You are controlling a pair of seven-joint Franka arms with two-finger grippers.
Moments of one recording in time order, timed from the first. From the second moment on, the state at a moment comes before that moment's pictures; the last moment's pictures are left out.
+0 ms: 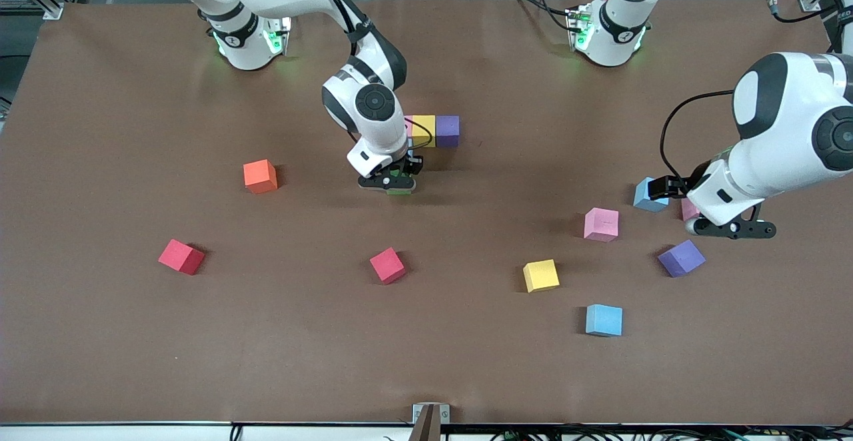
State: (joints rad) left arm 0.02 0.21 -0.13 -1.75 0.02 1.81 -0.05; right arm 0.72 0.51 0.08 -1.93 0.00 2.44 0.84
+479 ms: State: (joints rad) left arm 0.02 0.21 -0.13 -1.75 0.02 1.81 -0.05; right arm 0.72 0.51 0.08 -1.93 0.00 2.44 0.84
